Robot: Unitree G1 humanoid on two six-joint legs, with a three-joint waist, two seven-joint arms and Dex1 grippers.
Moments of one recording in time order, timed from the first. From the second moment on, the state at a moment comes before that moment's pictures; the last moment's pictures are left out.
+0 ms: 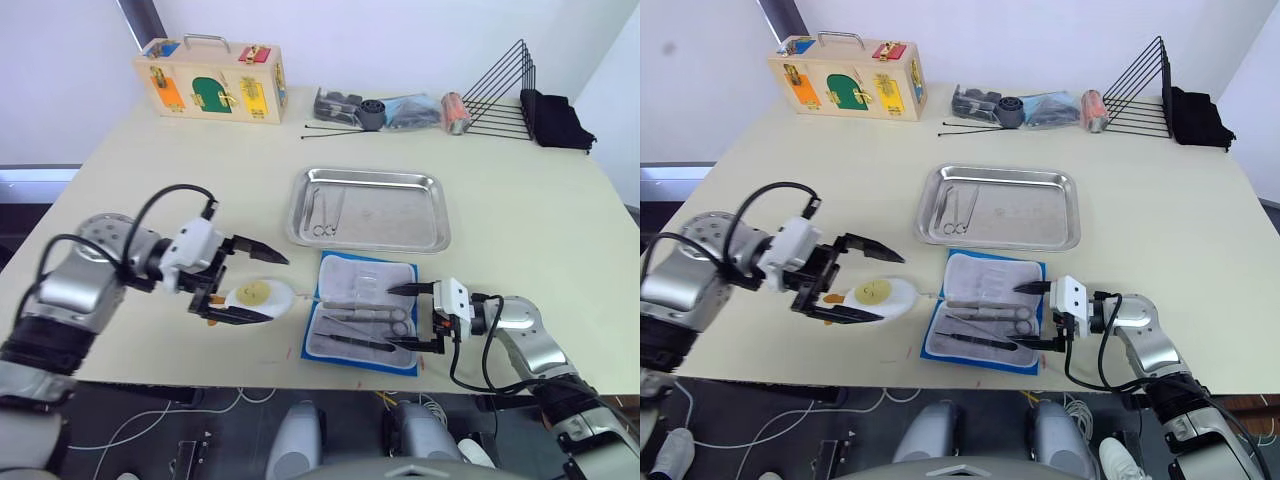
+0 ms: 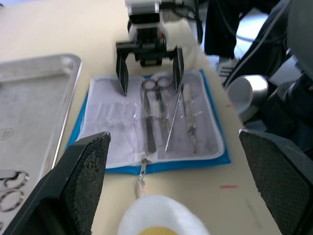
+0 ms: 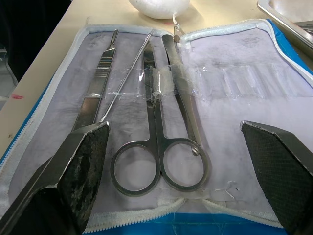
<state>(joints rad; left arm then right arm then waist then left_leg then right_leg) -0.49 1.01 -0.25 0.16 -0.61 -0.09 -1.56 -0.24 -0.45 0.27 0.27 0.23 -0.21 1.21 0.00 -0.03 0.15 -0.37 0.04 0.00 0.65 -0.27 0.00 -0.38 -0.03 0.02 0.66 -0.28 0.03</state>
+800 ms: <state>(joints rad) -0.55 0.63 -0.33 0.29 -0.22 -0.04 -1.46 -0.23 -0.44 0.26 0.27 0.23 -0.21 1.19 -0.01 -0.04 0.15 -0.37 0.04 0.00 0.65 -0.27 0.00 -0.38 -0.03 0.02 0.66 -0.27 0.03</state>
